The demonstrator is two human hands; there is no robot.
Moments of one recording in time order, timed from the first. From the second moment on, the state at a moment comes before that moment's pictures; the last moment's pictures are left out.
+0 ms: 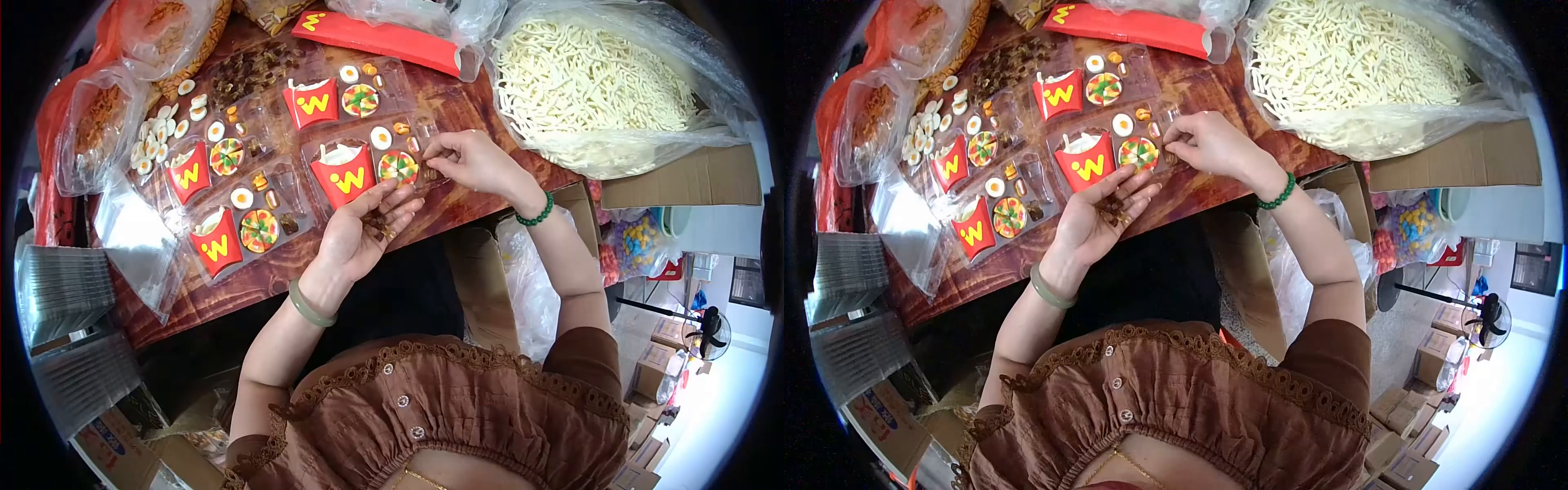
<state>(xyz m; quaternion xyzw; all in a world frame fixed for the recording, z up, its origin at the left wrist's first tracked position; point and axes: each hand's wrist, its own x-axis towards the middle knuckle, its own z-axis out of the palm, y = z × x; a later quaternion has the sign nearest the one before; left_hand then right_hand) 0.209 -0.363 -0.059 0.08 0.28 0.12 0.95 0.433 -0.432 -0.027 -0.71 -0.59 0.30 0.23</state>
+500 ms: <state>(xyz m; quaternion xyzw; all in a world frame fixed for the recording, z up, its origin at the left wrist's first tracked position) 0.212 -0.363 -0.062 0.03 0.13 0.10 0.99 0.390 -0.445 -0.004 -0.59 -0.69 0.23 0.34</state>
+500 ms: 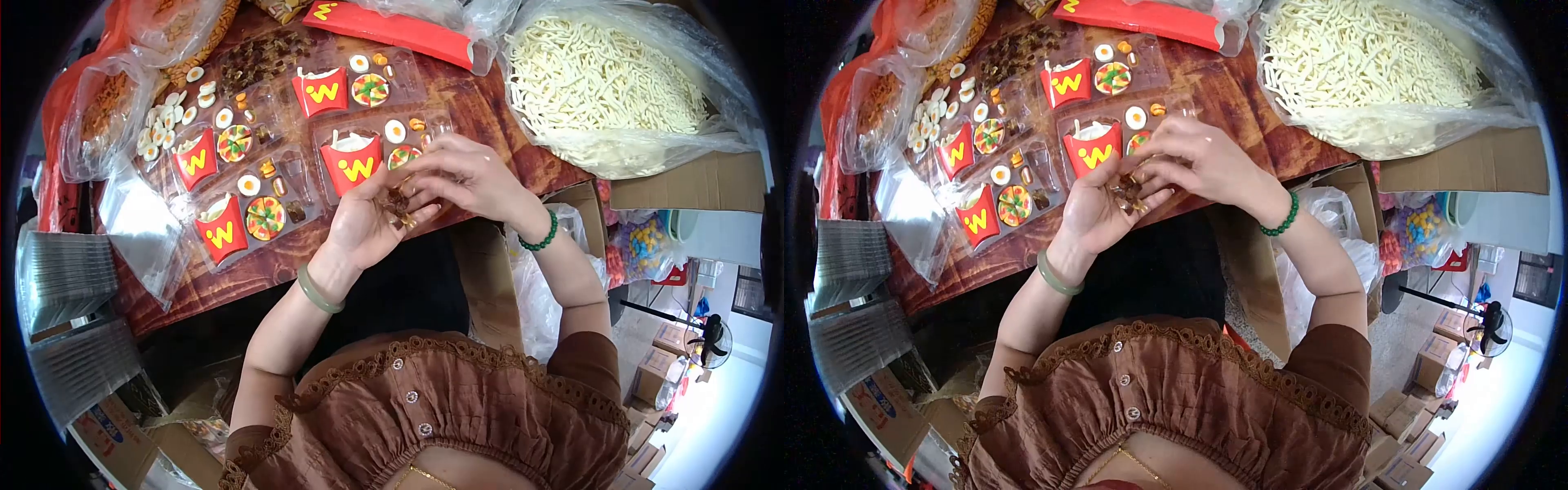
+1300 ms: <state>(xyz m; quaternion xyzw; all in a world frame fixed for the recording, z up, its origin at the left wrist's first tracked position) 0.218 -0.348 -0.039 0.13 0.19 0.12 0.97 0.388 -0.431 0.005 -0.67 -0.51 0.38 0.38</state>
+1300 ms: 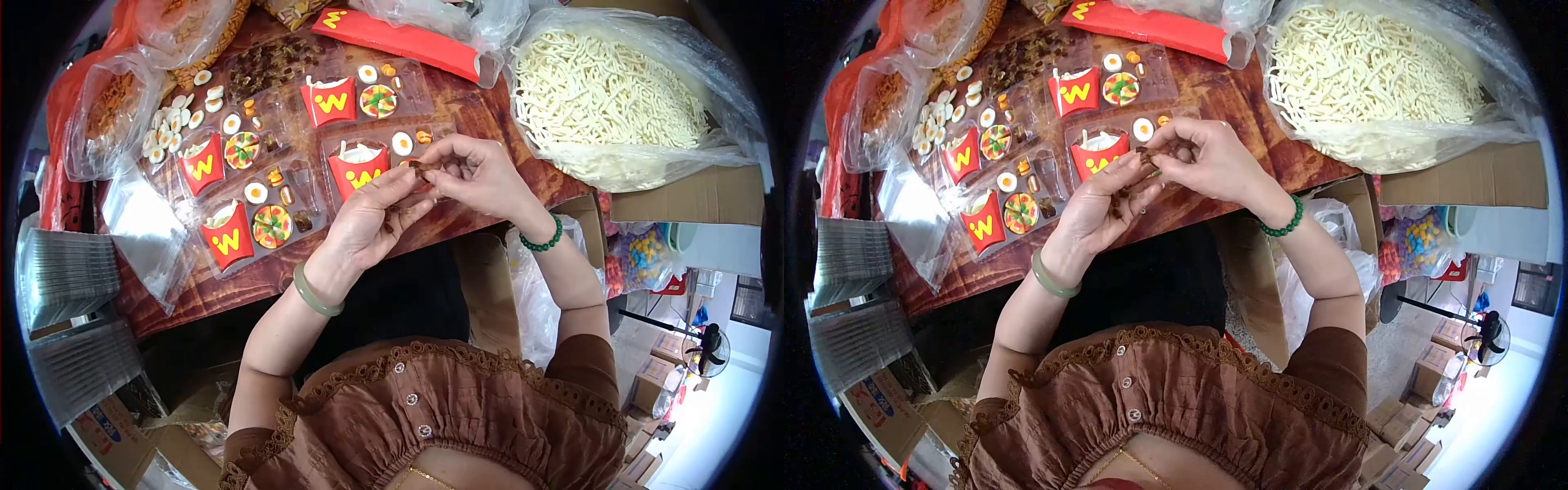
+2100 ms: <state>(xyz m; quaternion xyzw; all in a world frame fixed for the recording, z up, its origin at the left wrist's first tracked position) 0.211 -0.326 -0.035 0.07 0.25 0.16 0.95 0.449 -0.339 -0.049 -0.74 -0.59 0.14 0.28</state>
